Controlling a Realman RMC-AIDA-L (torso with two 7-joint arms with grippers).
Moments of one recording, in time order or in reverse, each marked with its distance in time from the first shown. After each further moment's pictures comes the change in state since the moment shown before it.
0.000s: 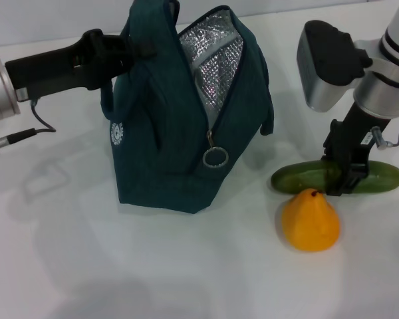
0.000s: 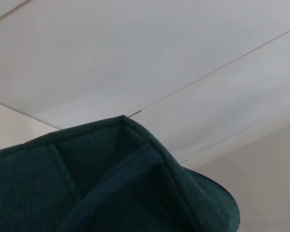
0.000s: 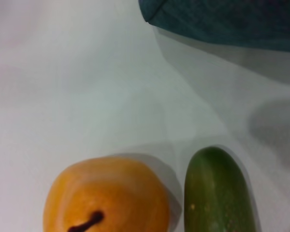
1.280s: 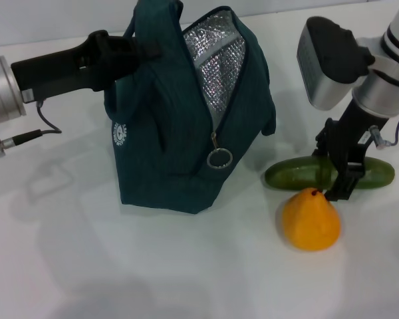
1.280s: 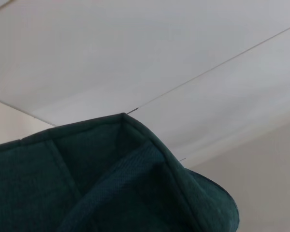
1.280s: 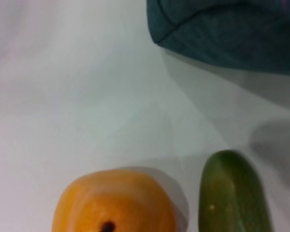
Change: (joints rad) left arm -0.001 -0.012 0.000 0.002 0.001 0.000 -0.002; right arm -0.012 -0.009 -0.004 -0.014 0.051 0.000 -0.041
